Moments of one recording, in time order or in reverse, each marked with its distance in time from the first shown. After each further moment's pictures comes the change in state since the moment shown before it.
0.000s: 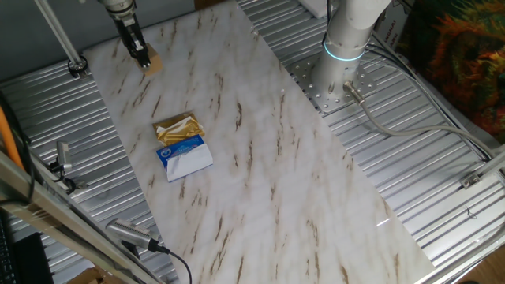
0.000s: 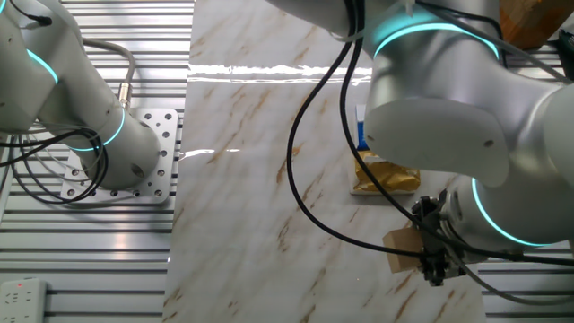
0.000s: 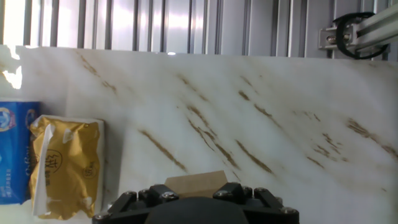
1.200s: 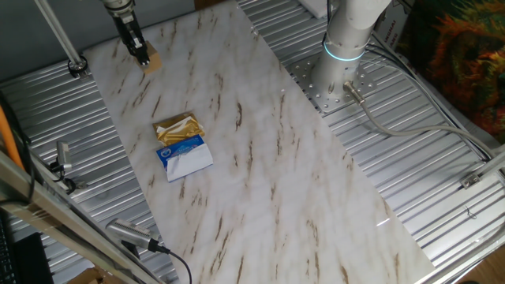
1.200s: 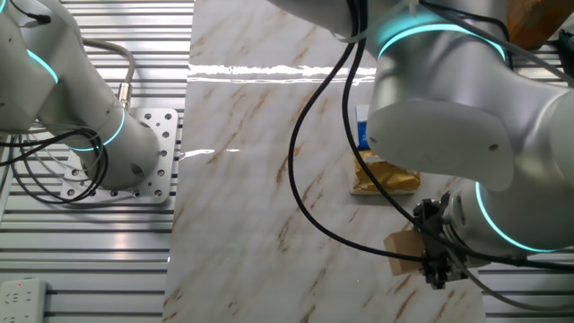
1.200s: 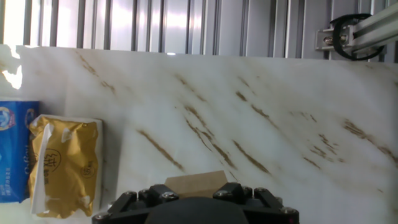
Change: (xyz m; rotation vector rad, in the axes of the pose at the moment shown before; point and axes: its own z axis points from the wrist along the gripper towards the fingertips) arm 0.000 -0.004 -0.003 -0.005 0.001 -0.004
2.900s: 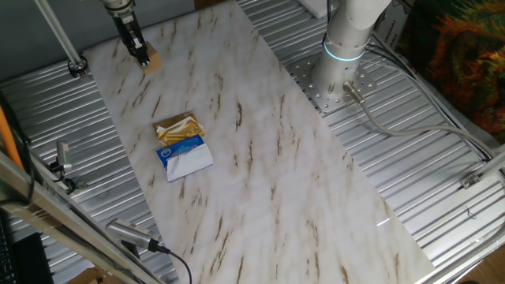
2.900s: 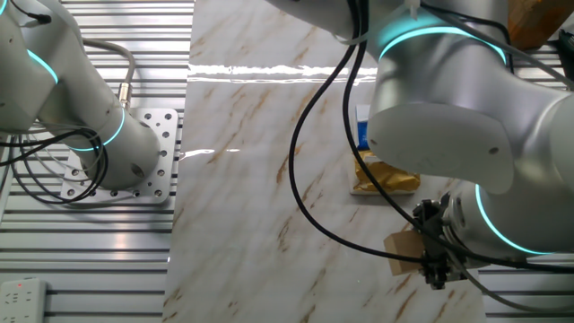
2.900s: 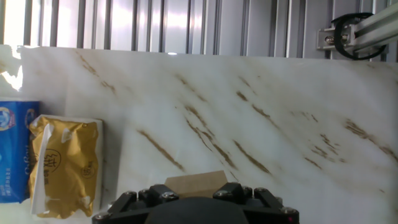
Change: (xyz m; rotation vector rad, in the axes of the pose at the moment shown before) arm 0.000 -0.001 0.002 -0.005 0.000 0.001
